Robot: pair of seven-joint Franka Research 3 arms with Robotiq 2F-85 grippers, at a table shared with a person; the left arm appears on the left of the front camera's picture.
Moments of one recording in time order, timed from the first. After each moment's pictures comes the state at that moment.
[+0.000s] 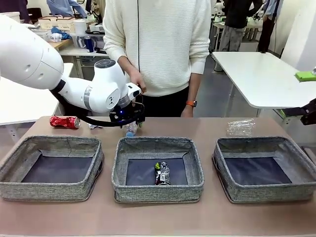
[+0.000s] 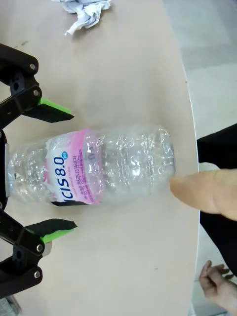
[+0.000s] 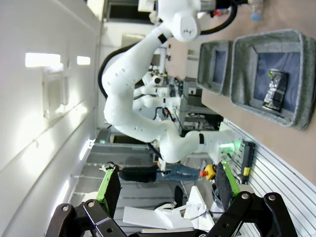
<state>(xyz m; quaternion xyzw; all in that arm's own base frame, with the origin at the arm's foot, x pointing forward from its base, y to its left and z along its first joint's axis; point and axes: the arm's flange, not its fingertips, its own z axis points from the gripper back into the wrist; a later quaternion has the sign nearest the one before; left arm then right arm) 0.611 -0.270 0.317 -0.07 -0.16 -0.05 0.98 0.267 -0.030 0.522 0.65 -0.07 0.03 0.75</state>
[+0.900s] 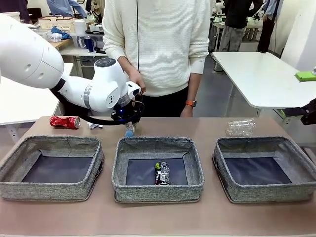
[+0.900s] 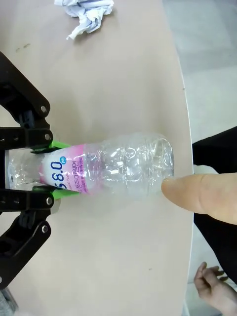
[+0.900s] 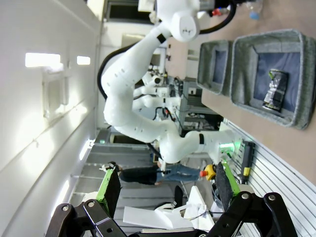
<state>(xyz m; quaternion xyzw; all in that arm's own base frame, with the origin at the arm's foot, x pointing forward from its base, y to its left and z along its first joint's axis) 0.612 -0.270 0.323 -0.07 -0.17 -0.04 0.98 0.267 -0.030 0.522 0.65 -0.07 0.03 0.75</state>
